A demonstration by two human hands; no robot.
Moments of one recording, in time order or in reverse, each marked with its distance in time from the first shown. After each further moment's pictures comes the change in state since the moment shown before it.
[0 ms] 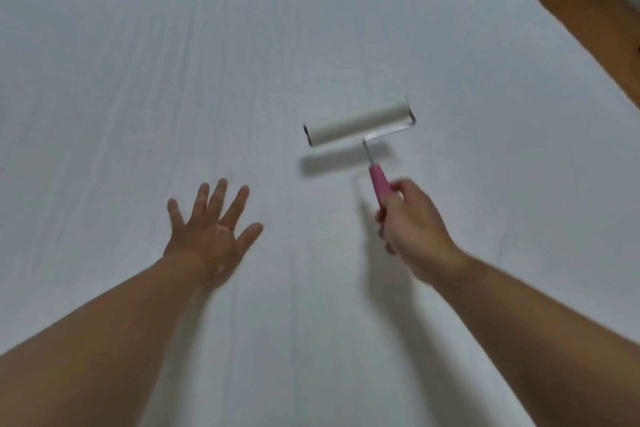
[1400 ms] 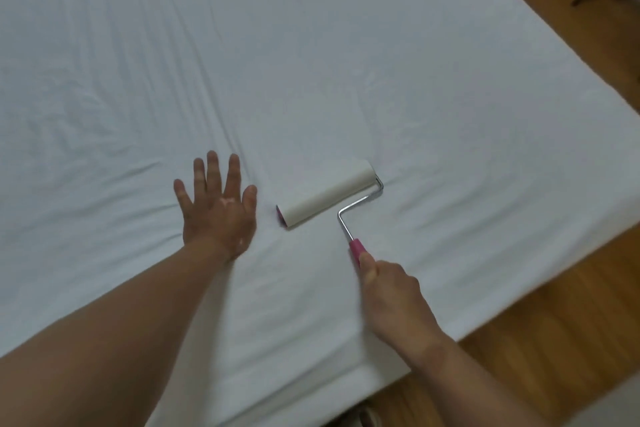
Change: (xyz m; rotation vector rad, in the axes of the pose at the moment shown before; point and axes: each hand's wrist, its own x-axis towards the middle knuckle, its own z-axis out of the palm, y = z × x) left_hand -0.230 0.095 0.090 -0.062 0.122 0.134; right_hand -0.341 0.247 -0.011 -0.531 0.048 0.157
